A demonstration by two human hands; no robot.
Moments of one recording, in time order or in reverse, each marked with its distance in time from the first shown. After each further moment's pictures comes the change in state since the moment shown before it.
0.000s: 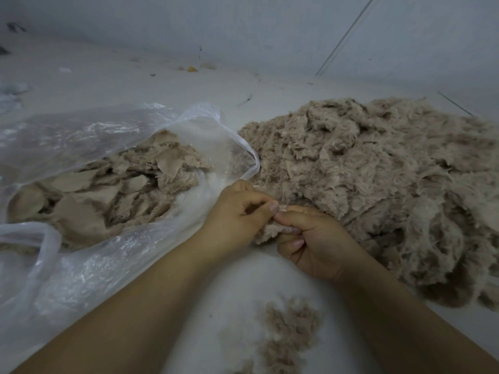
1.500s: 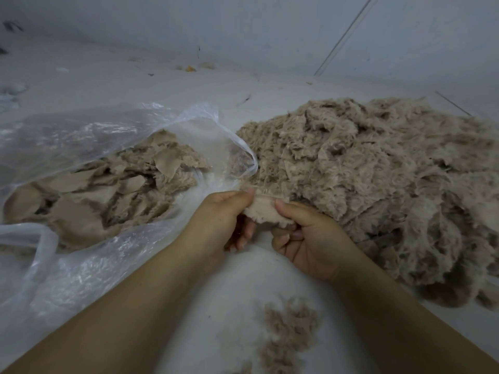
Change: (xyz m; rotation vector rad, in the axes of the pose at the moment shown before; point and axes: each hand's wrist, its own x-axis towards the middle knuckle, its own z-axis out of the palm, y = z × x) left_hand -0.010 -0.002 -0.008 -0.659 -0.023 -0.472; right_hand 0.001 0.001 0.007 0.159 0.046 0.007
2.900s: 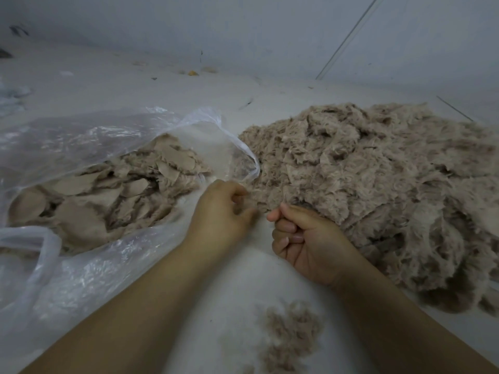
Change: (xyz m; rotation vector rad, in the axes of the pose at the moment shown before) left_hand 0.016 -0.007 -0.007 0.796 0.333 0.324; right_hand 0.006 0.003 -0.007 0.010 0.011 -0.017
